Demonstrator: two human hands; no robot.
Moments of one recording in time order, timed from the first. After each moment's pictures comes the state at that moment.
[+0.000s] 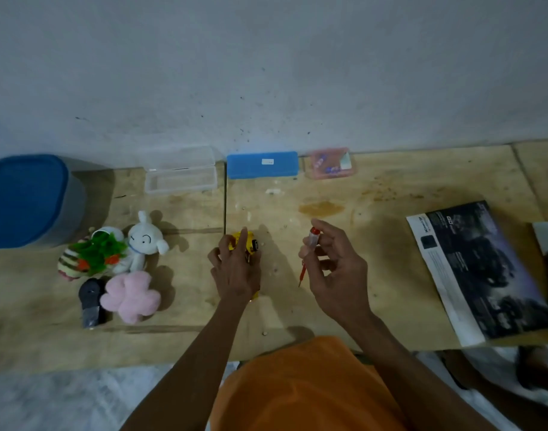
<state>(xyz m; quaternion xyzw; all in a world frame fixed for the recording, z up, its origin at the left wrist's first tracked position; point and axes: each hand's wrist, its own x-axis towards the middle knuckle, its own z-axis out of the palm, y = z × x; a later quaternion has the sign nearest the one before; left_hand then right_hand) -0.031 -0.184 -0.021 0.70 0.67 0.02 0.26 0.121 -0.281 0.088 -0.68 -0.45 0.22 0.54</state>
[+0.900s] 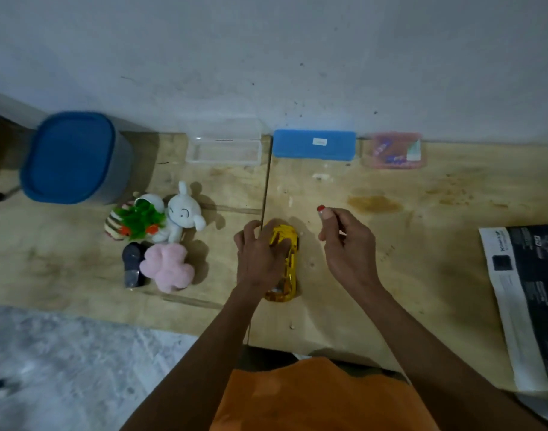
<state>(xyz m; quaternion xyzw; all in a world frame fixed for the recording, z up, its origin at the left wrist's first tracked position) -0.054 -0.168 -0.009 0.71 0.64 0.05 0.29 0.112 -0.204 0.047 -0.72 -0.39 0.36 0.44</state>
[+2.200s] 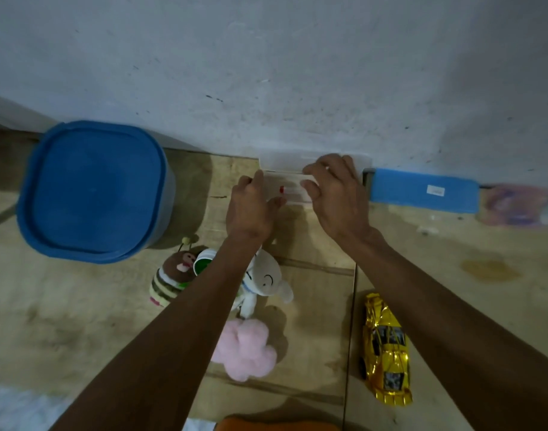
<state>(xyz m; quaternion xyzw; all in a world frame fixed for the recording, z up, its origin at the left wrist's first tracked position) -0.191 0.095 -0.036 0.68 0.66 0.06 0.31 -0.031 0.060 -0.028 -0.70 -0.68 0.03 0.23</state>
